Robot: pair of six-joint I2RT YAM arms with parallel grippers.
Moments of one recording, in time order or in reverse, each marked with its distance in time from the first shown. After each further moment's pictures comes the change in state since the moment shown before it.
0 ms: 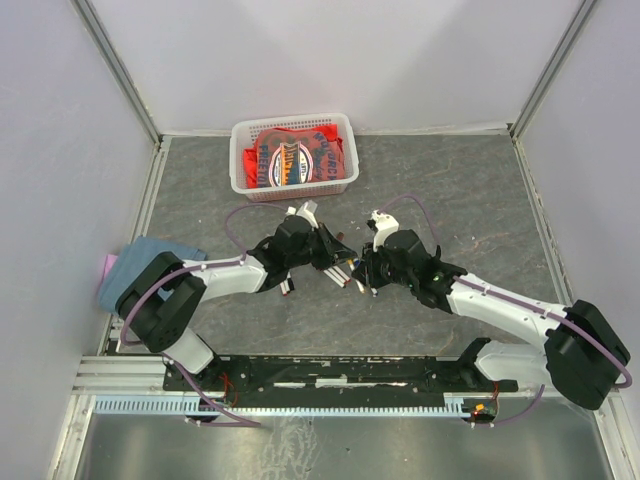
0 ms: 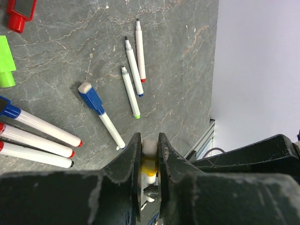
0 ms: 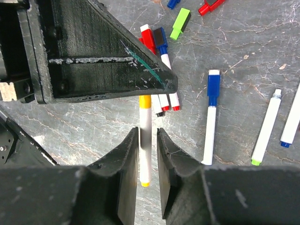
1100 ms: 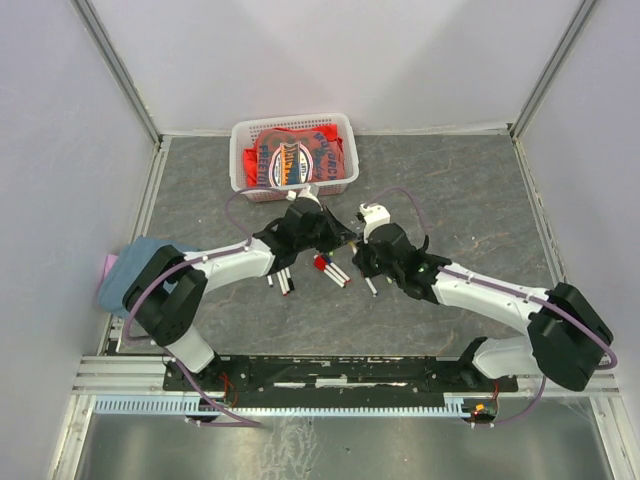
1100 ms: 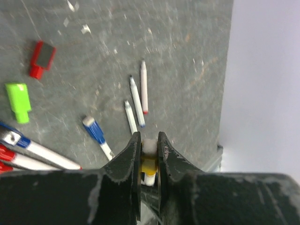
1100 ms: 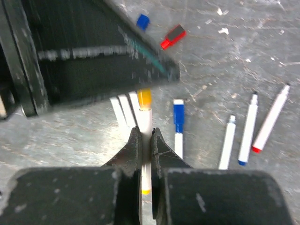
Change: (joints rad) left arm 0.022 0.032 0.170 -0.174 -0.105 0.019; right arm 0.029 0.105 0.090 0.004 0.183 -0.088
